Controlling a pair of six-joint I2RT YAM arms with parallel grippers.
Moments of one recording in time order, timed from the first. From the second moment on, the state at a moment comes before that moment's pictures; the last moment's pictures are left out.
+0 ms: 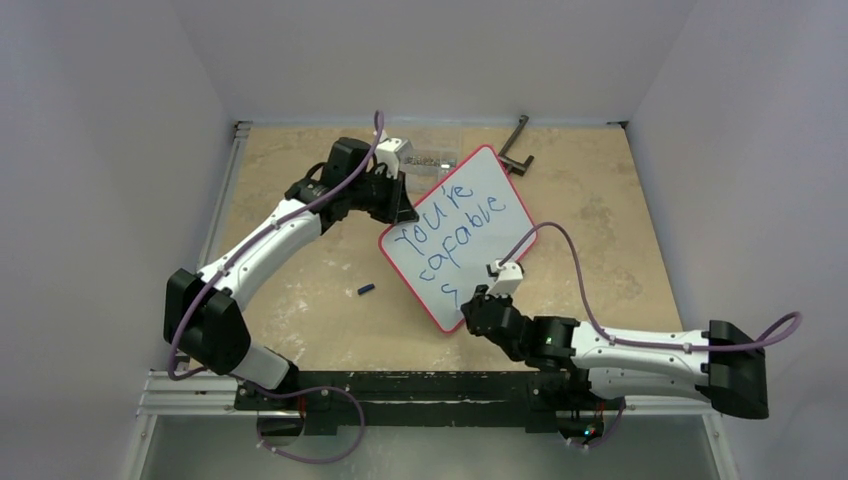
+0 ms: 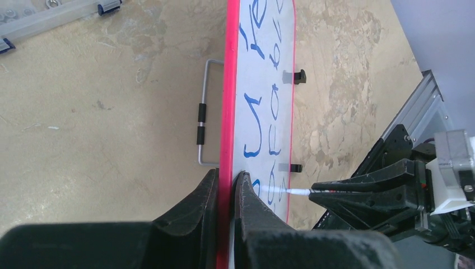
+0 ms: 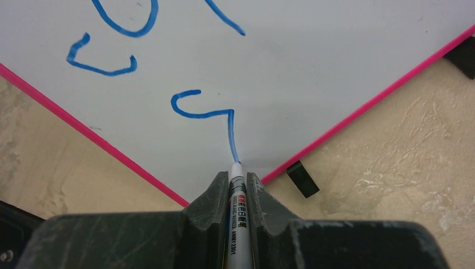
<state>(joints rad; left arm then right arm) -0.50 1.50 1.29 -0.47 0.43 -0.23 1.23 0.97 0.44 -0.17 0.68 0.91</state>
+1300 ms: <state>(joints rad) -0.49 1.48 1.30 -0.49 0.39 -0.25 1.16 0.92 0.59 -0.14 0.69 0.67</state>
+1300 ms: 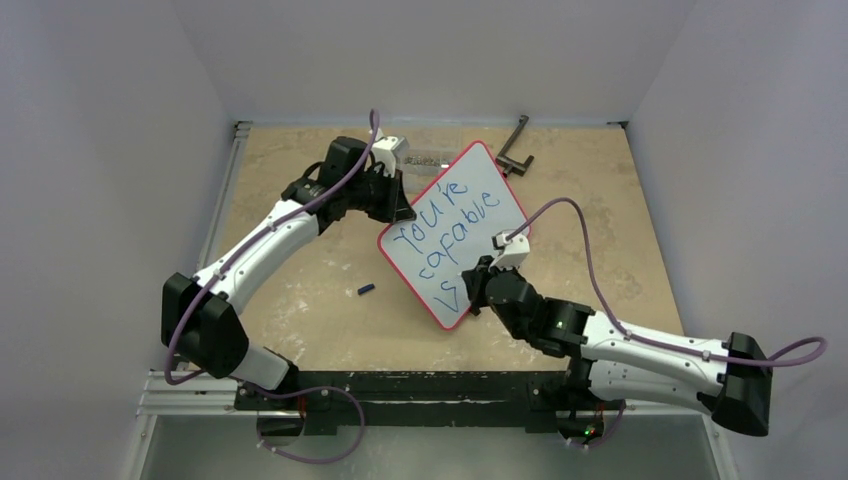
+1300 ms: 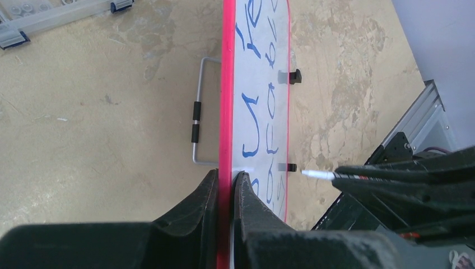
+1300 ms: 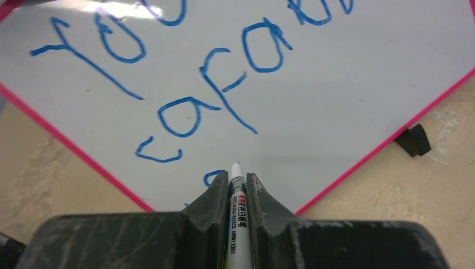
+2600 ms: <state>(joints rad) -0.49 1.53 1.37 -0.56 0.41 -0.21 1.00 0.99 0.46 0.08 0.57 0.56</state>
